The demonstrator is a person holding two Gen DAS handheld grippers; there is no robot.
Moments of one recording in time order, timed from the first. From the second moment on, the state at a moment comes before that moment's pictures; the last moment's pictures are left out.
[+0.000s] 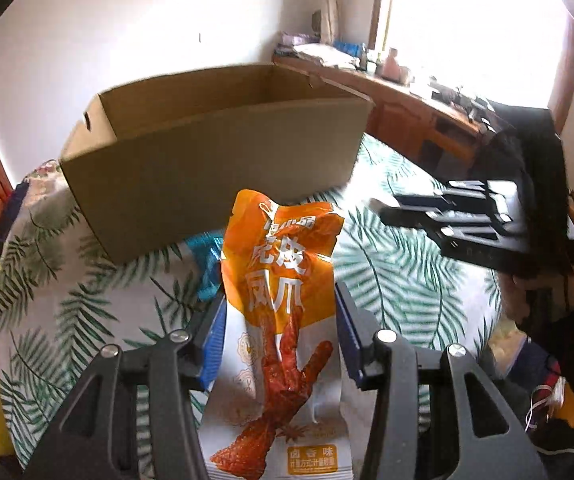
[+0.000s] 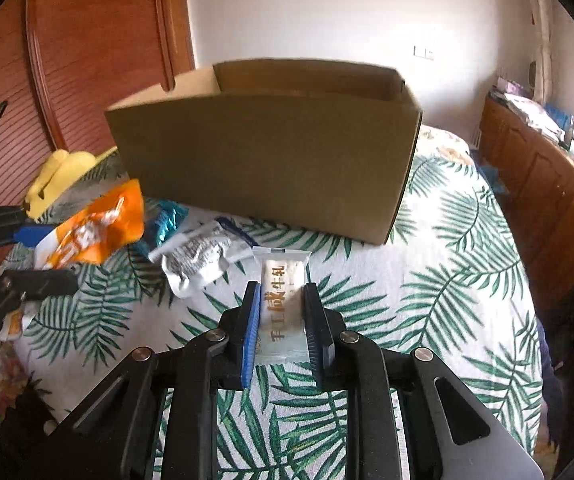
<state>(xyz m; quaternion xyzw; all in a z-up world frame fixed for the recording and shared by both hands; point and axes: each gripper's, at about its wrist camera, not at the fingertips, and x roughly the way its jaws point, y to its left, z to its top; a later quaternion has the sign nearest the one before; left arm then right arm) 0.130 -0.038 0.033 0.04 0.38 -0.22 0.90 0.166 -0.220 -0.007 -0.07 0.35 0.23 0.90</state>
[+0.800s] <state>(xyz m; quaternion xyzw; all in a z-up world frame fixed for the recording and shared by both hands) 0.222 -0.026 0.094 0.02 0.29 -0.20 0.94 0.211 -0.197 0.069 -0.09 0.28 0.24 0.93</state>
